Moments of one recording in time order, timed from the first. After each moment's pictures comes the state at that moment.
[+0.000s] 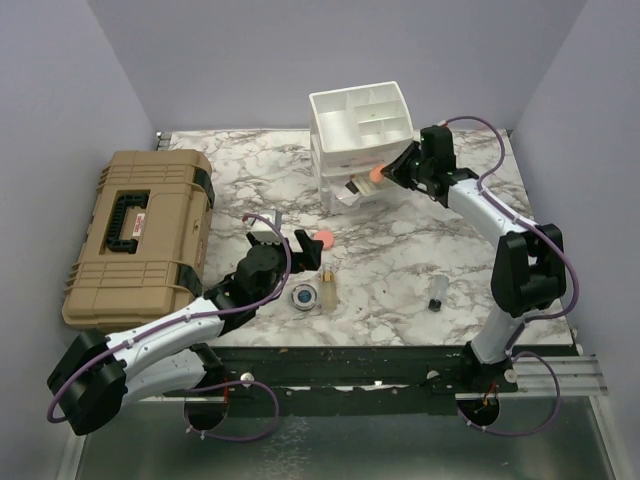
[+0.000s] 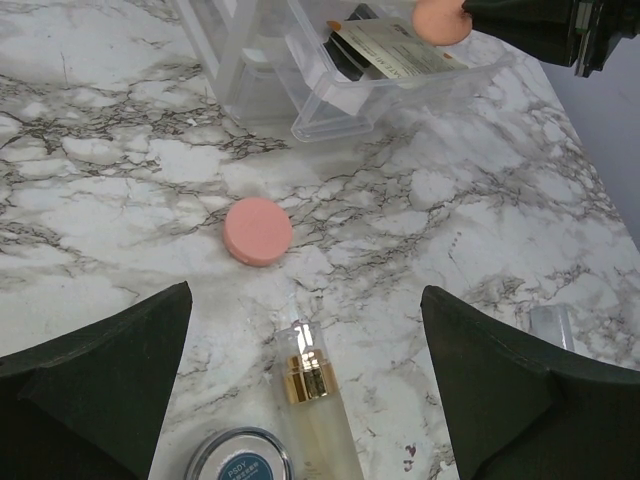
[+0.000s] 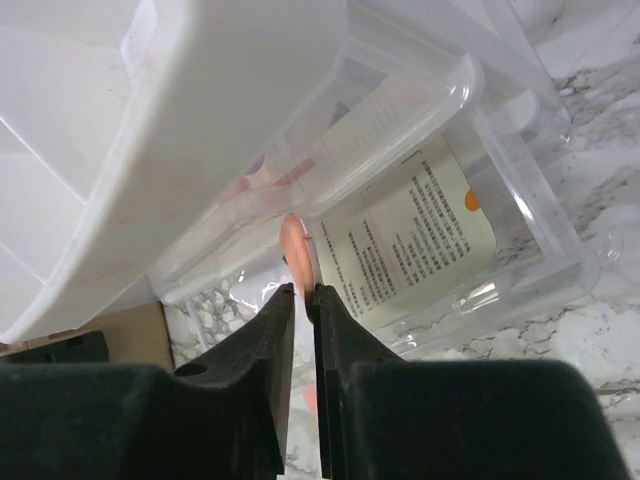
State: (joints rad) left arm -0.83 1.01 0.47 0.30 -0.42 -0.56; right arm 0.26 1.76 1.35 -0.16 -0.11 0.86
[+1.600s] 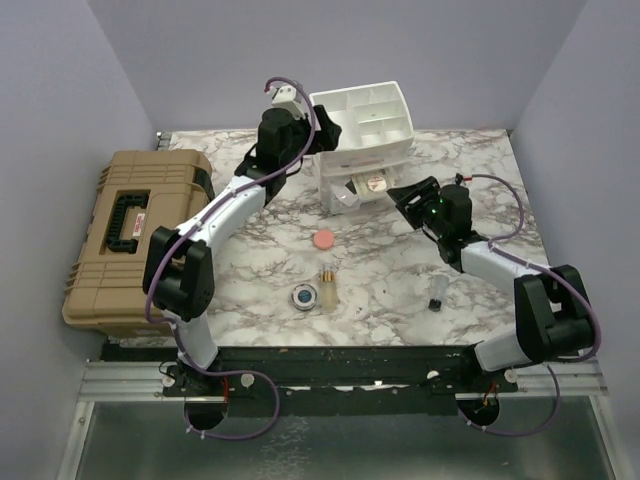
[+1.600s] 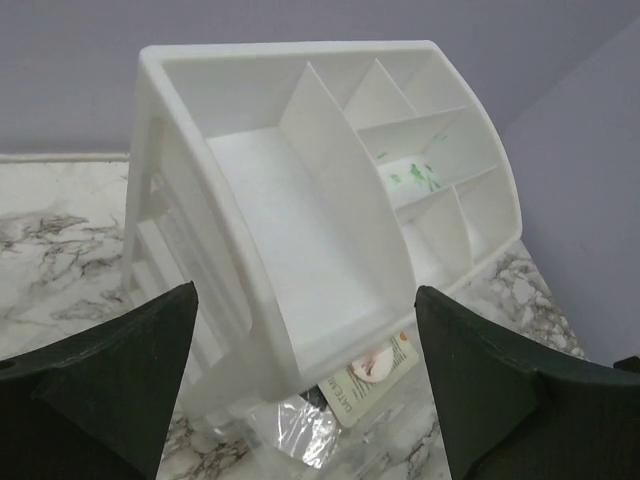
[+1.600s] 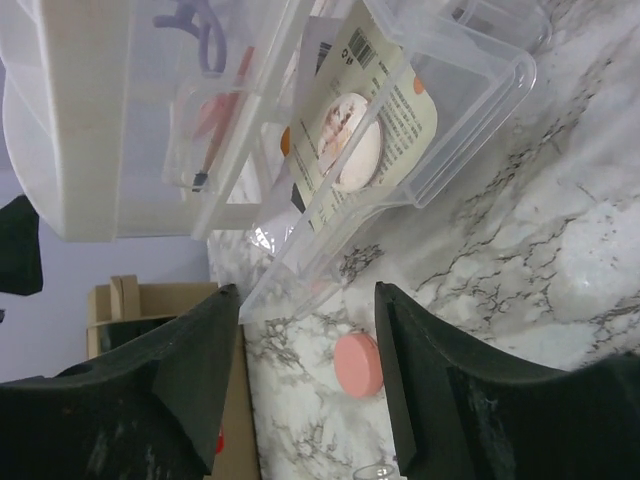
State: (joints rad) left arm -0.45 1.74 1.46 0.18 0.02 -0.46; right arm 0.25 1.43 0.71 0.41 -0.07 1.07
